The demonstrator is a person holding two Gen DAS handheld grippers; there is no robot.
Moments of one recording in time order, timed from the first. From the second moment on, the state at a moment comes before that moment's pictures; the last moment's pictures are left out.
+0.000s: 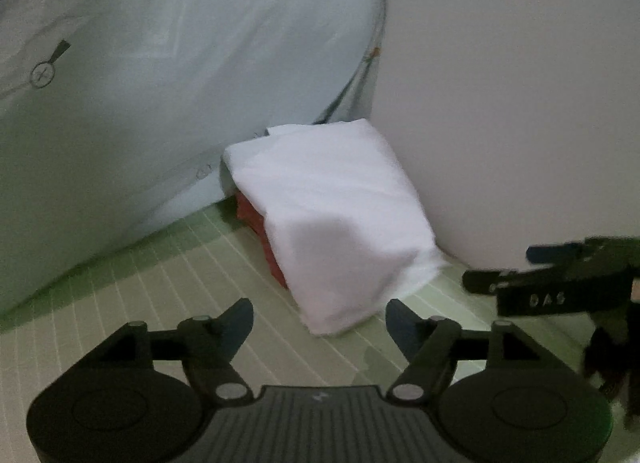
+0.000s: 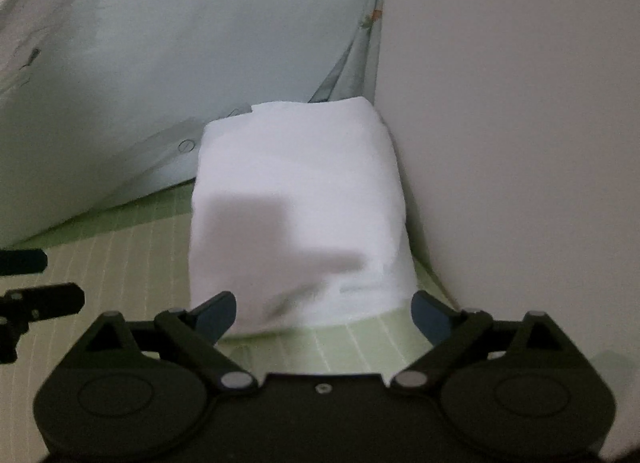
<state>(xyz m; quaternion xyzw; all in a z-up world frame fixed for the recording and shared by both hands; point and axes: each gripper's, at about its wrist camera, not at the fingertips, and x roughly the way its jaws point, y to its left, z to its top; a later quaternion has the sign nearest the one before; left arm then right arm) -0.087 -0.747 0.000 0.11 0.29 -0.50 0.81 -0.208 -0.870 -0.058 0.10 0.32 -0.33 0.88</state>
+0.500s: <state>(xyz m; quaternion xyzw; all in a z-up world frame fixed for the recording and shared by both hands) -0.145 -0.705 0.001 0.14 0.27 -0.50 0.81 -0.266 -0.825 -0.079 0.14 0.32 -0.34 0.87</state>
